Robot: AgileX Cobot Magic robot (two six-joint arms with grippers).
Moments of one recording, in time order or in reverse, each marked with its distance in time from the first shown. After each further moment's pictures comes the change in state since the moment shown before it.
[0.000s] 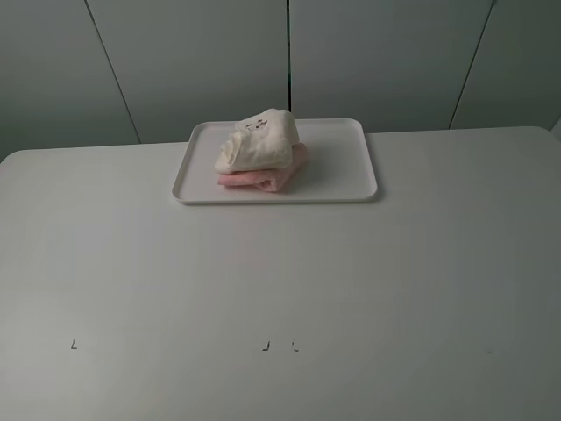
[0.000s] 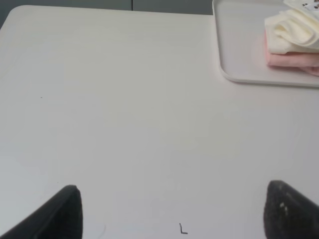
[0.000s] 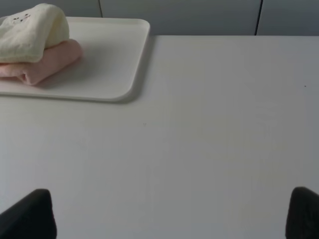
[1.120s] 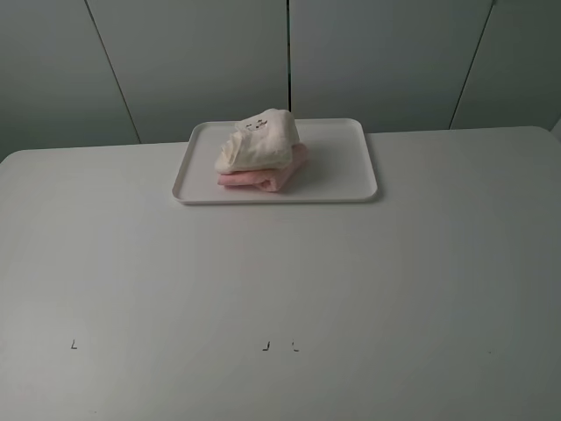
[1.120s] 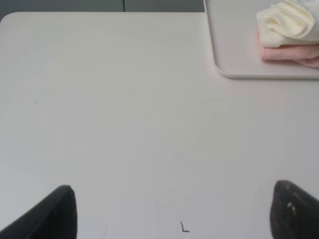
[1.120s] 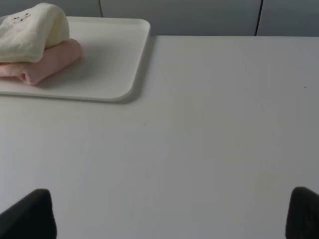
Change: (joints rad) left arm 0.000 0.000 0.000 -0.028 0.000 0.059; right arm 0.000 0.000 0.000 0.000 0.000 -0.004
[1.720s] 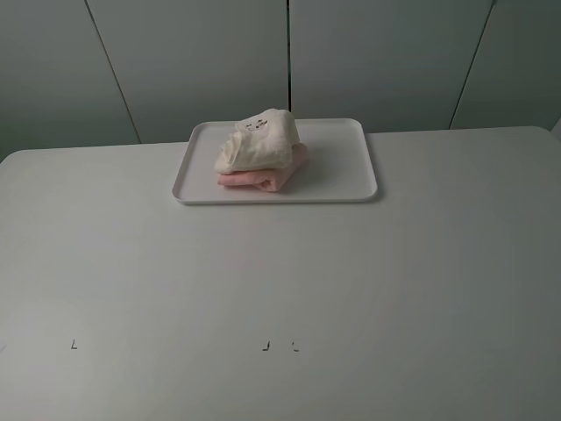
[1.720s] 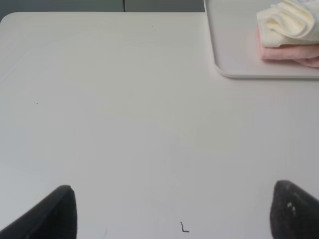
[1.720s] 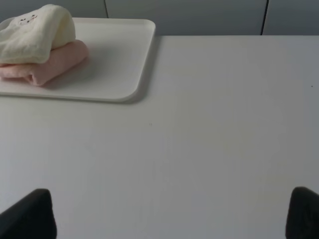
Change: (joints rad) left arm 0.000 0.000 0.000 0.000 0.000 0.000; right arm 0.000 0.000 0.000 0.015 0.000 0.002
